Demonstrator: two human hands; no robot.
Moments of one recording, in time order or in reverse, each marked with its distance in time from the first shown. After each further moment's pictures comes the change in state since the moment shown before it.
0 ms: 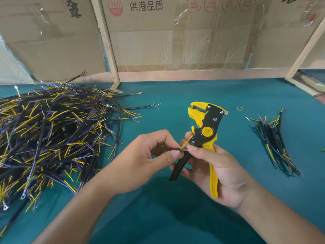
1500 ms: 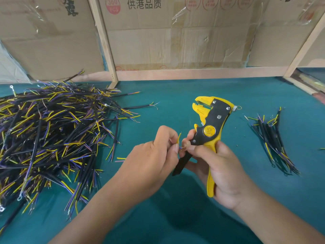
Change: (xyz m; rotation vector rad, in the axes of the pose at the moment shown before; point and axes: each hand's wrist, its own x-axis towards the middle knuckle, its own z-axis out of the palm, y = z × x) left_hand -0.001 0.007 0.025 0.587 0.163 0.102; right_hand 0.000 0.002 0.004 -0.297 0.138 -0.188
